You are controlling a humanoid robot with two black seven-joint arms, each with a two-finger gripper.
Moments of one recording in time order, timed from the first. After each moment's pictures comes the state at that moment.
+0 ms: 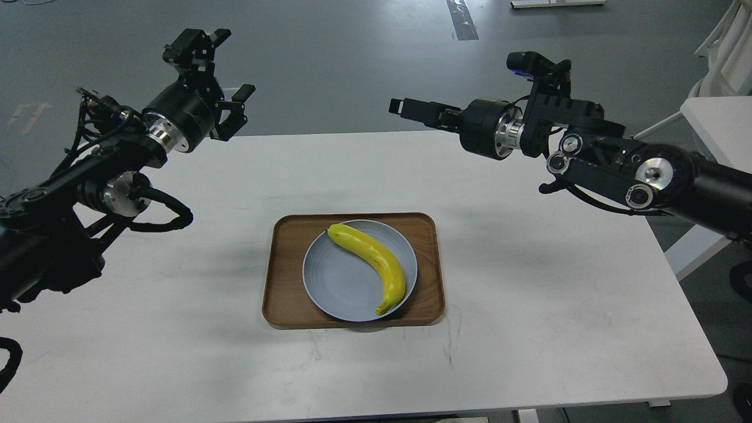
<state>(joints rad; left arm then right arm) -0.91 0.43 -0.52 -0.86 0.15 -0.20 -0.33 1.20 -0.41 0.16 0.99 -0.79 0.11 0.19</state>
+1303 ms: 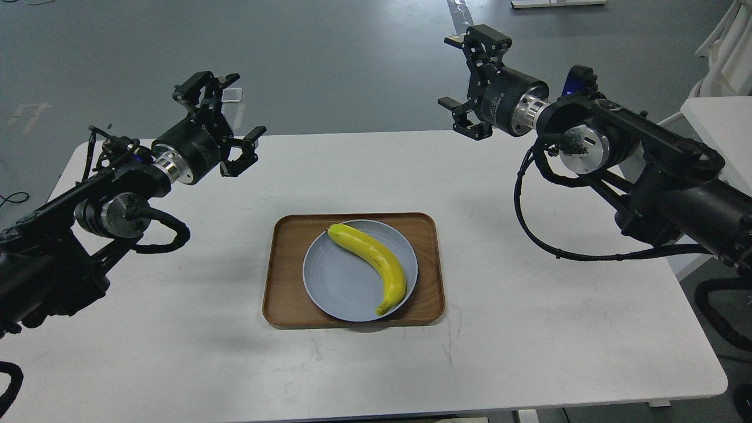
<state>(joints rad) -0.82 0.43 -0.56 -0.89 0.02 -0.25 -0.19 1.05 -0.35 0.48 0.94 -0.11 0.10 -0.06</state>
